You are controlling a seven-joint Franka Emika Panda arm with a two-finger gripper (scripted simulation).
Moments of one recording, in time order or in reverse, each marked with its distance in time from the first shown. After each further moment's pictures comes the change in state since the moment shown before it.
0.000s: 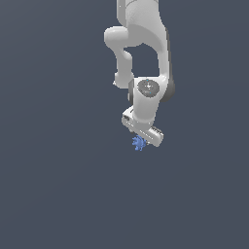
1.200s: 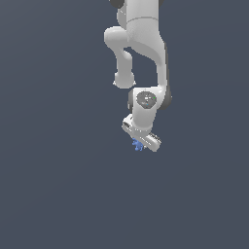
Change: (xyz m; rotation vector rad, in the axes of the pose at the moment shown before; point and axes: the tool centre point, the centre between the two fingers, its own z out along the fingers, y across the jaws) arm 0.000 0.000 0.046 0.001 0.001 0.005
